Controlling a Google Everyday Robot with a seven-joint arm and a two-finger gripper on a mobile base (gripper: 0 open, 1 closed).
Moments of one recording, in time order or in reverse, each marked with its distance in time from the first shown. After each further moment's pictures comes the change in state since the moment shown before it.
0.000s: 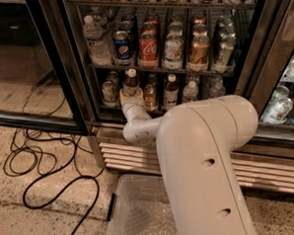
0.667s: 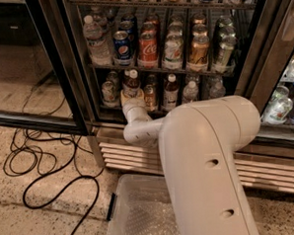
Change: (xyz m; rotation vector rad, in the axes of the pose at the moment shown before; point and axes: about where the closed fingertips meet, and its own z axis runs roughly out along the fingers) arm 0.003 -0.003 -0.006 0.009 0.007 0.020
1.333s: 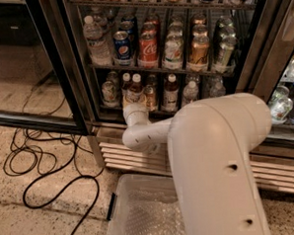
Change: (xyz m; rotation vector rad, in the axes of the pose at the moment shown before) arm 0.002 -0.004 -0.031 0.047 0.038 0.026
